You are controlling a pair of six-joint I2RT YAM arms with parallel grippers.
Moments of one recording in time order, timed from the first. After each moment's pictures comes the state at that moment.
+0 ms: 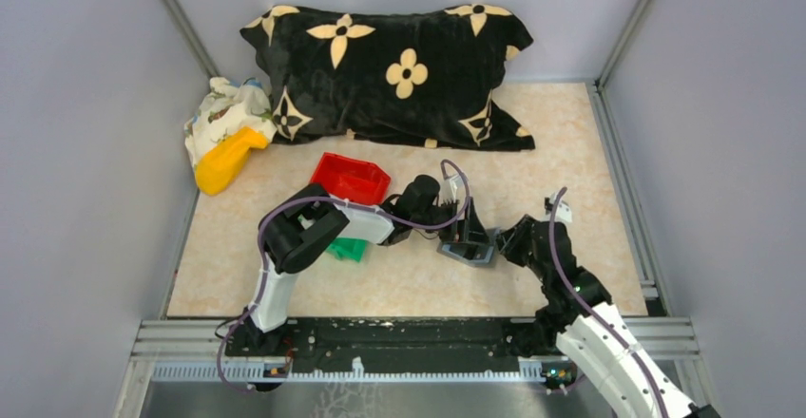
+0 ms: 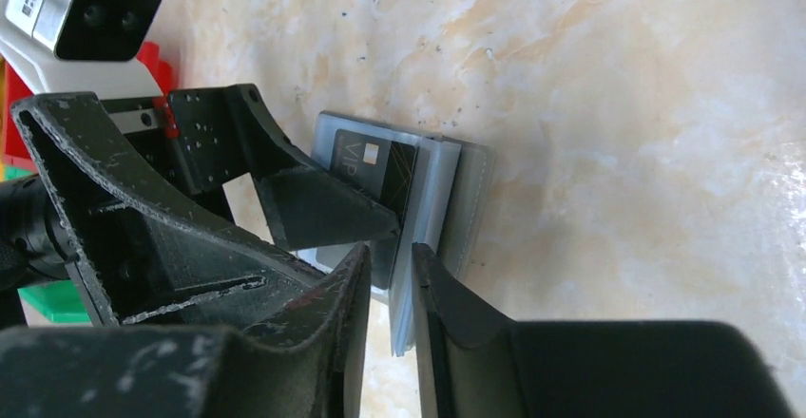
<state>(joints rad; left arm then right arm) -0.94 2.08 1.08 0.60 0.57 -0.95 0.41 0.40 0.29 -0.44 0.14 0.79</state>
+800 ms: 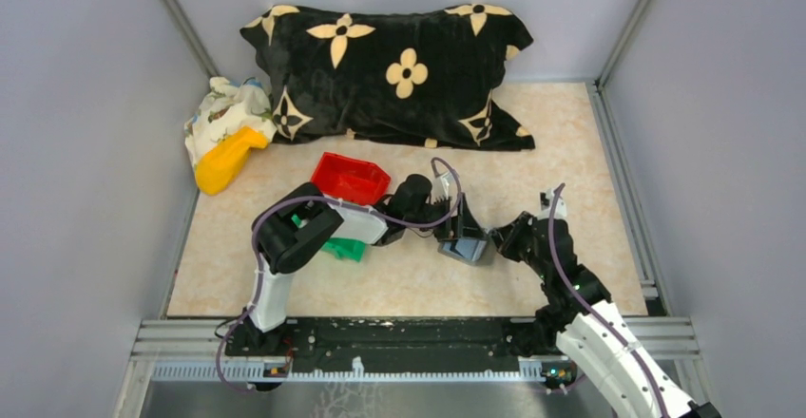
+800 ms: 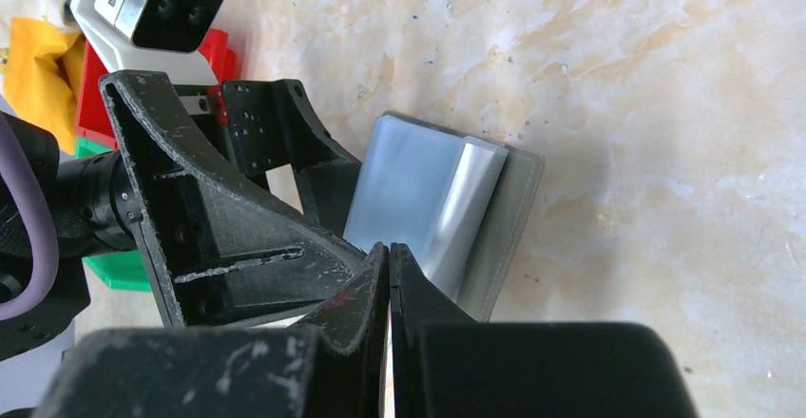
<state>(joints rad) -0.91 2.05 1.01 0.66 0.54 -1.00 0.42 0.44 0.29 -0.34 0.03 0.78</state>
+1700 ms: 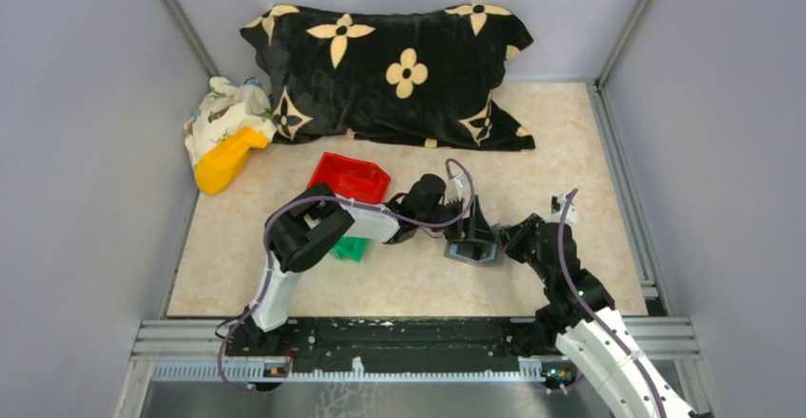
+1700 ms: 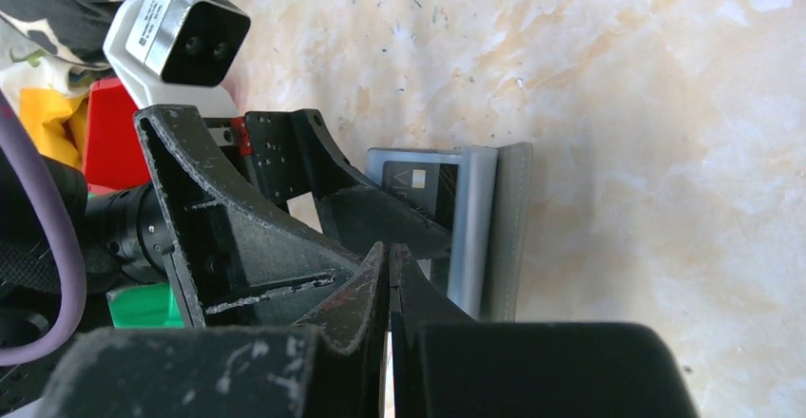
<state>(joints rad) -0.95 2.12 1.13 0.60 0.56 -1.02 0.42 0.36 0.29 -0.40 0.12 0.84</state>
